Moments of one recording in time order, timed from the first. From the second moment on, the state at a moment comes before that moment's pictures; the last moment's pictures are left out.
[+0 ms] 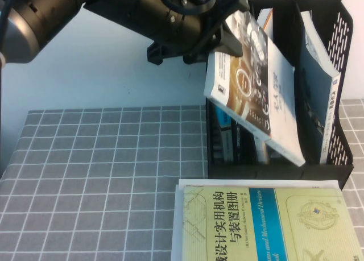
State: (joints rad) right arm 0.17 0.85 -0.76 0.28 0.52 -0.39; left arm -0.48 1.78 -1.93 -0.57 0.99 -0.29
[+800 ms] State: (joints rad) right arm 0.17 0.85 -0.76 0.30 0.58 -0.39; left arm -0.68 1.83 -1.93 -0.01 0.79 -0.54
